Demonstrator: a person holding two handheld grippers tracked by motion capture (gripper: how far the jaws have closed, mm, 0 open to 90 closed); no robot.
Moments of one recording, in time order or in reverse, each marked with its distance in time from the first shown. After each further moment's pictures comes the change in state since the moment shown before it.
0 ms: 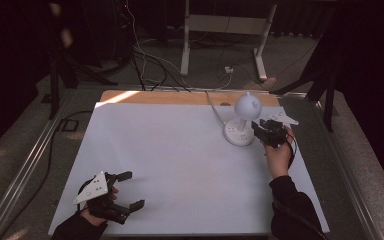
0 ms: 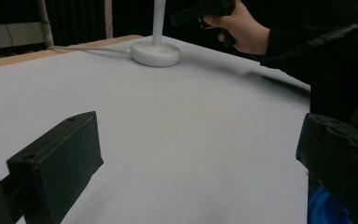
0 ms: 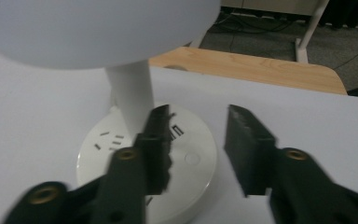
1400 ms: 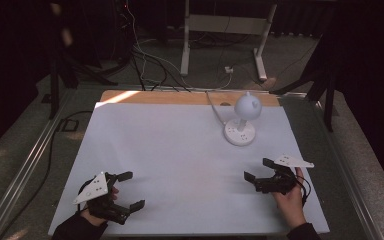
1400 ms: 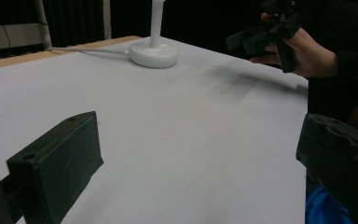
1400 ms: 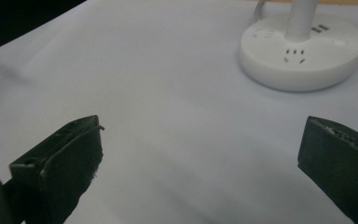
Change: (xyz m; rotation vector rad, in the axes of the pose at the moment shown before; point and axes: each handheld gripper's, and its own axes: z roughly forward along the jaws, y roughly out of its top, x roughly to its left) left arm -0.001 0.000 0.000 -0.001 -0.006 0.003; right arm 0.030 -0.079 -0.103 0.048 0.415 -0.013
